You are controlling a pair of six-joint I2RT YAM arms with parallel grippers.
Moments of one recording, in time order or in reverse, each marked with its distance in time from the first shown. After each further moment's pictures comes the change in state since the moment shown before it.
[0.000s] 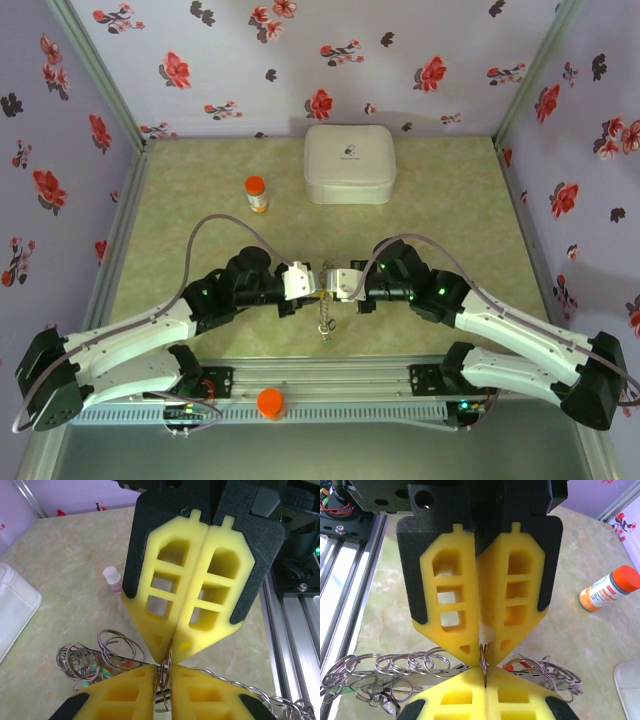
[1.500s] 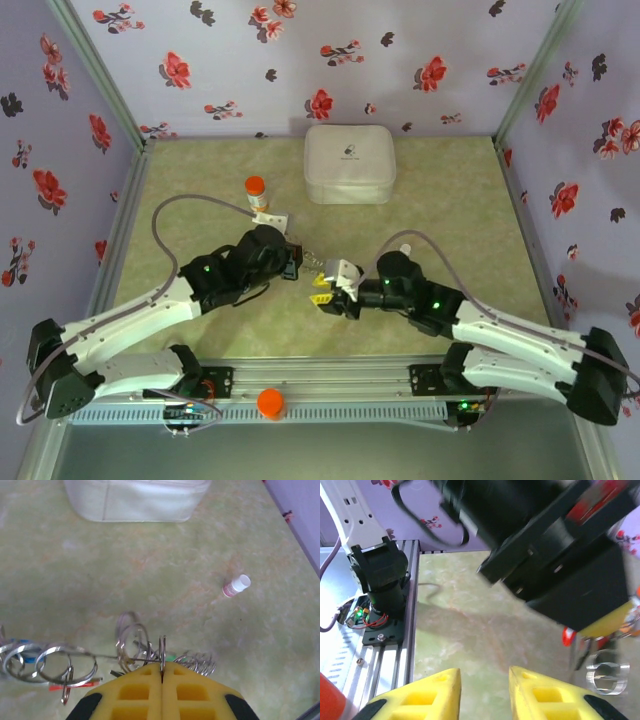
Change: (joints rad) left arm -0.001 0.118 0.326 -0.439 -0.563 -1.094; right arm 0.088 -0.003 -0.158 0.421 -0.030 0.502
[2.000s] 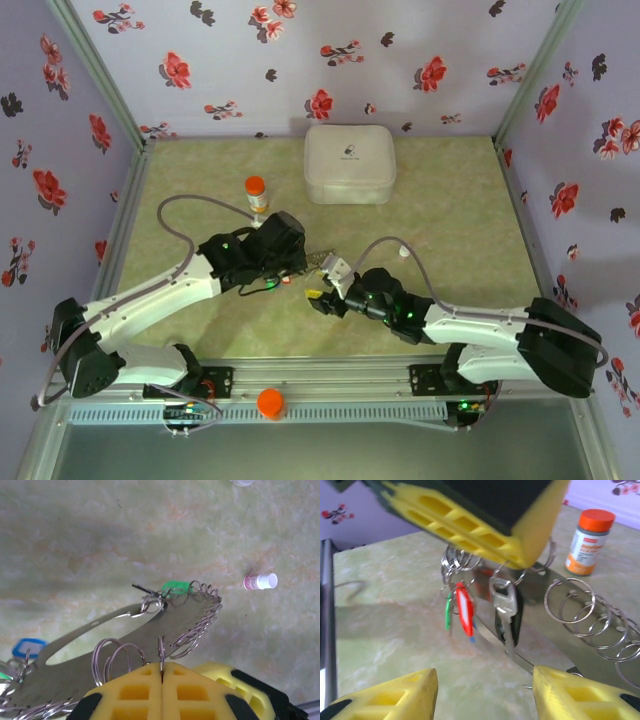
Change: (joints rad) left arm 0.020 0.163 0.191 -0.280 0.088 -0.397; right arm 0.030 0.240 -0.179 0.445 0.326 0.171
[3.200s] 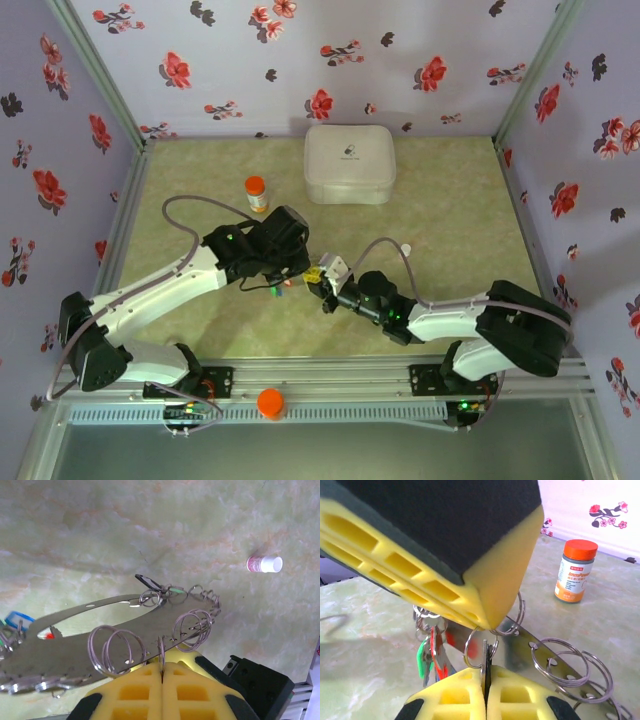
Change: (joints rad) left arm 0.016 0.052 0.077 -0.103 0.117 -0.103; right arm 0.000 0.199 -0.037 0.364 0.033 0.009
